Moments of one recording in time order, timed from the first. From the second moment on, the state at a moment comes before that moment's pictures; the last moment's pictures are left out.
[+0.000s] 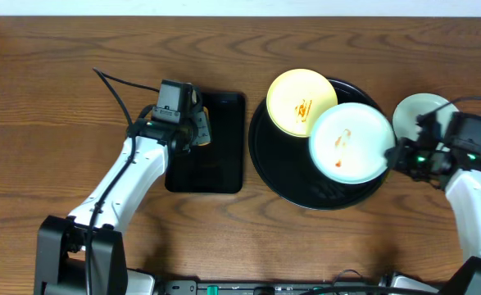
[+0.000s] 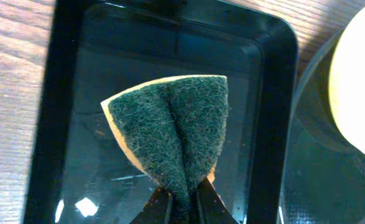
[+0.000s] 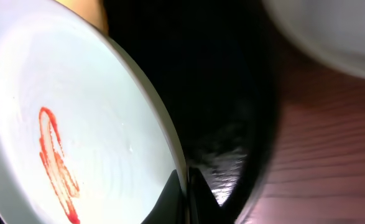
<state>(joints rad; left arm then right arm) -0.25 1.57 1.02 -0.49 0.09 -0.43 -0.28 1.39 0.85 -0.63 -0.41 0.14</state>
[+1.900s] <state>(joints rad) -0.72 1.84 1.04 -0.19 0.06 -0.58 0.11 1.55 0.81 -0.64 -0.21 0.40</state>
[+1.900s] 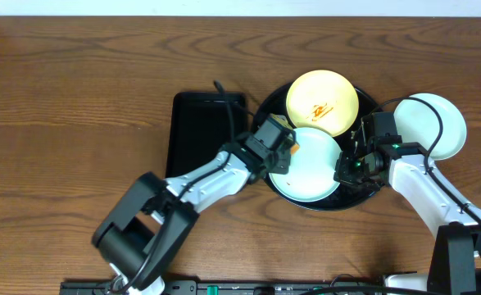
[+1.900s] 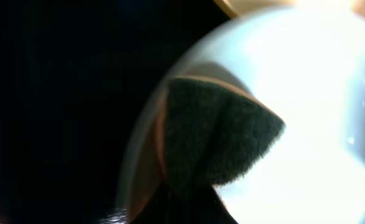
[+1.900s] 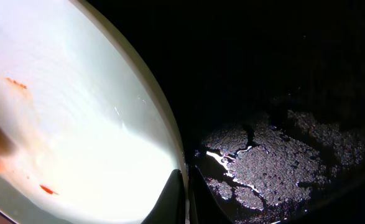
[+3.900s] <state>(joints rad) -0.86 1.90 1.10 -0.05 0.14 -0.33 0.11 1.55 0.81 -0.65 -0.20 0.40</state>
